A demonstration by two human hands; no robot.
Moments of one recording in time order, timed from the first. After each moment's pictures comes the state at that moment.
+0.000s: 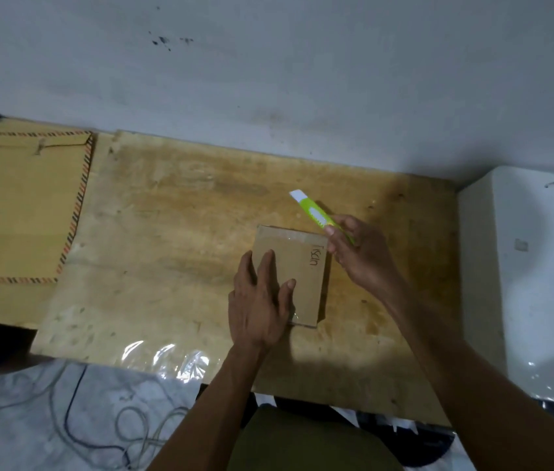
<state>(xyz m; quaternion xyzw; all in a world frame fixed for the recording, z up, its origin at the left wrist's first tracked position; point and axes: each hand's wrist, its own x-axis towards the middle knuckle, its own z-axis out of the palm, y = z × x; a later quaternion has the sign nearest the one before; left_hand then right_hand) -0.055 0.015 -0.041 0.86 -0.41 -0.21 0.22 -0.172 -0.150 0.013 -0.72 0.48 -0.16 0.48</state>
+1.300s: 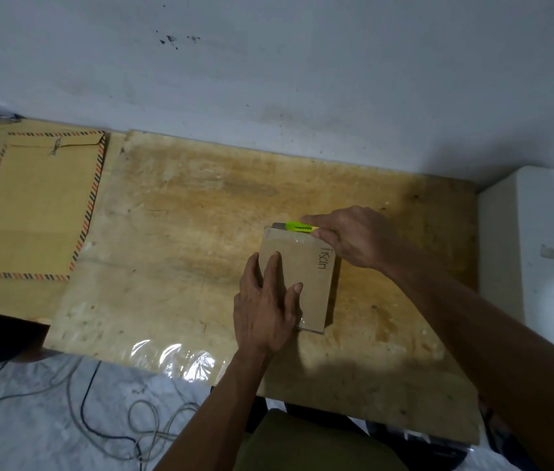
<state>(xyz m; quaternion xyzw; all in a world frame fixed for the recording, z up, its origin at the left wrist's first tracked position) -0.057 0.014 -0.042 0.87 -0.41 -0.20 0.21 -0.148 -0.194 0.009 -0.95 0.24 0.01 0.22</state>
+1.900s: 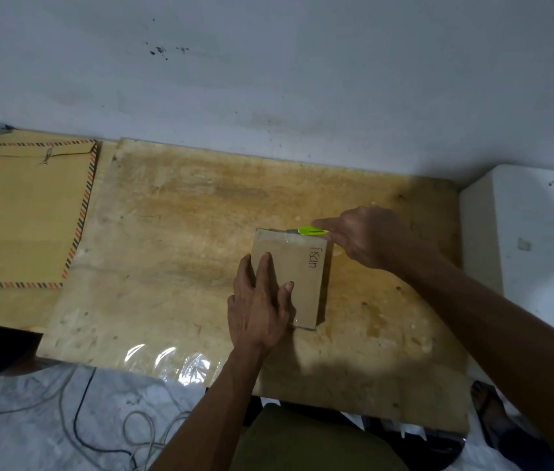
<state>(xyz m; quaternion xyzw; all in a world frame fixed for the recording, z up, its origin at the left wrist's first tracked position) -0.057 0.015 -0.045 0.86 -0.40 -0.22 0.21 -0.178 -0.197 0.034 -0.97 0.19 -0.03 0.14</state>
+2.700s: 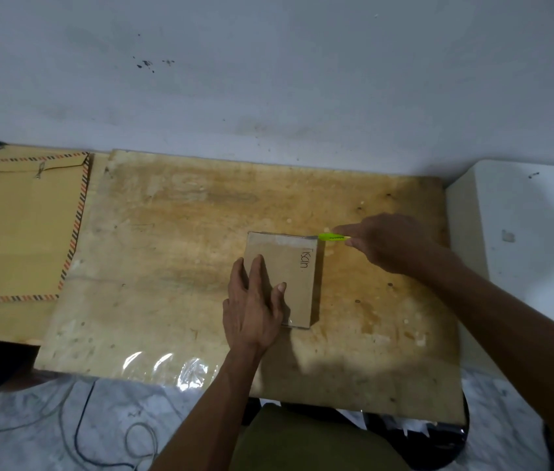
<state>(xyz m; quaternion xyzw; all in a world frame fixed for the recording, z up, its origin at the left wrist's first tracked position) -0.060 0.013 -0.038 0.87 -0.40 -0.22 0.21 -0.220 -0.206 0.033 -0.95 0.27 0.09 0.11</state>
